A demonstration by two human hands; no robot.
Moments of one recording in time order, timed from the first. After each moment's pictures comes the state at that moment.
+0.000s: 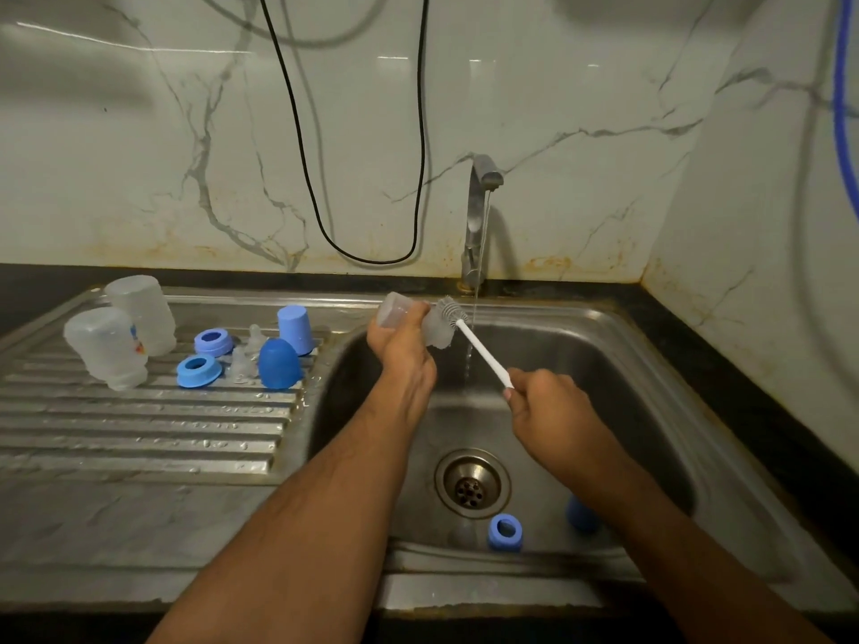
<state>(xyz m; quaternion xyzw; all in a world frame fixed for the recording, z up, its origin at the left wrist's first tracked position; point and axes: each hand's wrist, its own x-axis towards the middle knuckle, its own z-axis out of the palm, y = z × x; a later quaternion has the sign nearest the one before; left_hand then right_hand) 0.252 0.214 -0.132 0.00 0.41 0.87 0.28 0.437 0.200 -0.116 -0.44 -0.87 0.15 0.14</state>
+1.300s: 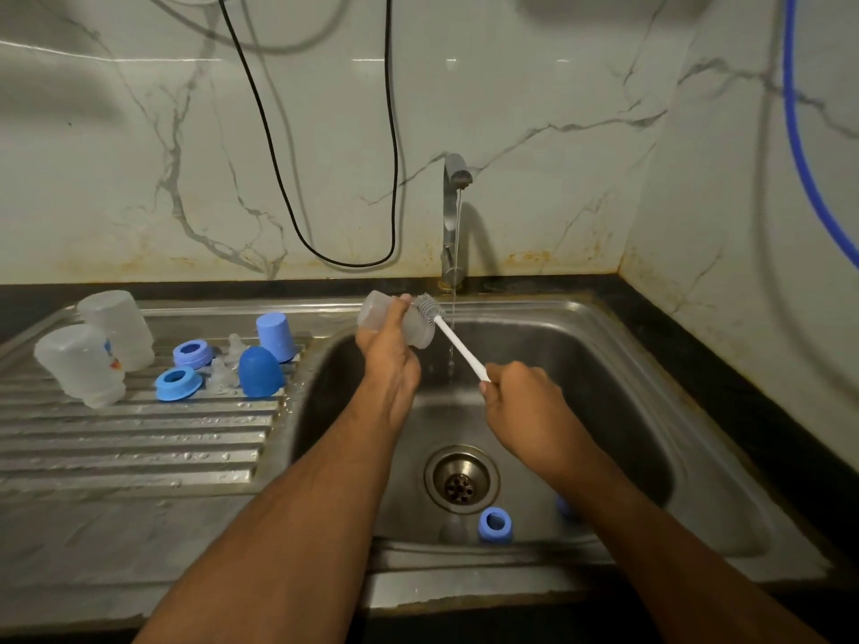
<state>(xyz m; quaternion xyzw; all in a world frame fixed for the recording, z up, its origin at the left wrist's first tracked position) 0.251 0.220 -0.137 0.02 0.37 0.87 0.34 0.431 0.200 -0.122 -0.45 -0.86 0.17 0.18</state>
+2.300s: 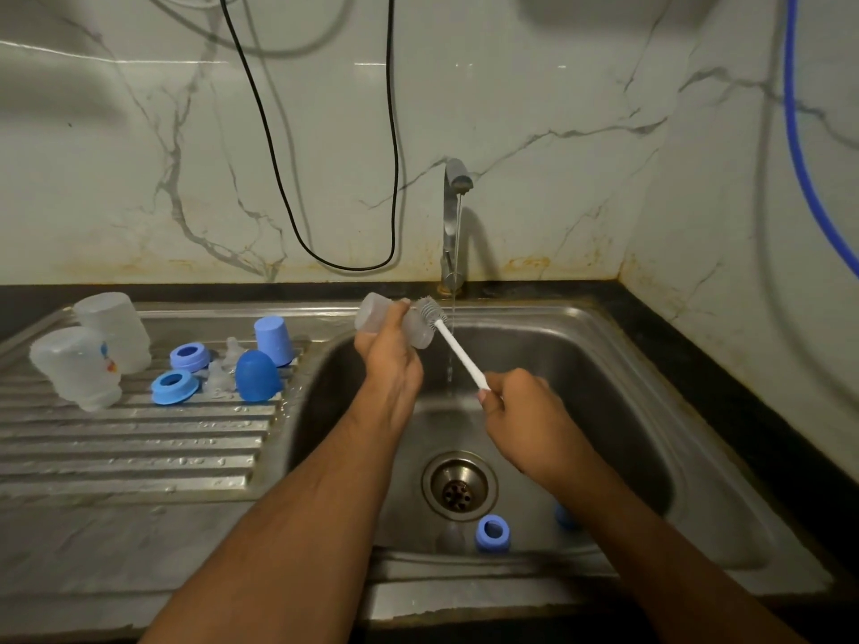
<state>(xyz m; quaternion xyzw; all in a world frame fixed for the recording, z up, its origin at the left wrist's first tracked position) 0.252 0.222 -0.136 0.01 0.36 0.87 0.33 0.435 0.195 -0.122 -0.44 -0.85 0.22 0.21</state>
